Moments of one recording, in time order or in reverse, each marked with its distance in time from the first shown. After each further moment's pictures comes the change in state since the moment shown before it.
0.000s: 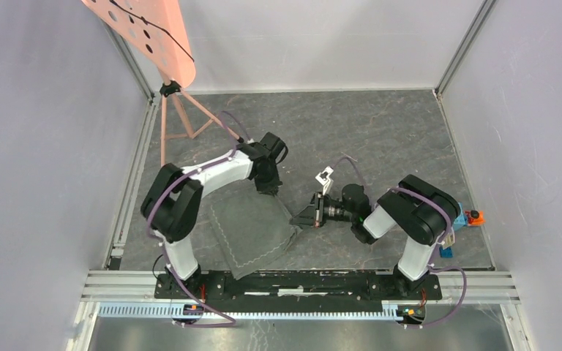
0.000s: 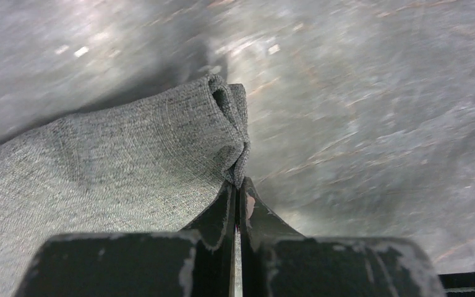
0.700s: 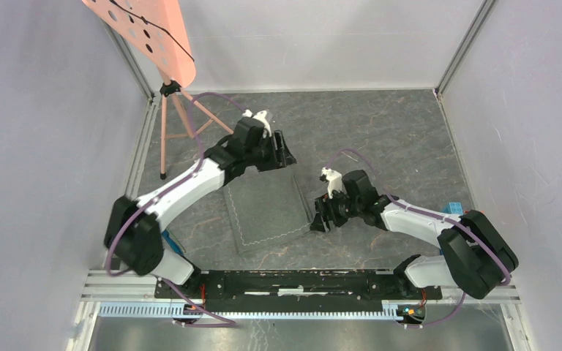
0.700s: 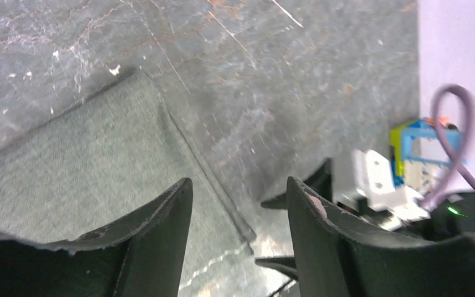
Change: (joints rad) left arm 0.016 -0.204 -0.018 0.348 0.209 0.150; right arm -0.137 -0.461 0.168 -1.210 0.169 -0.712
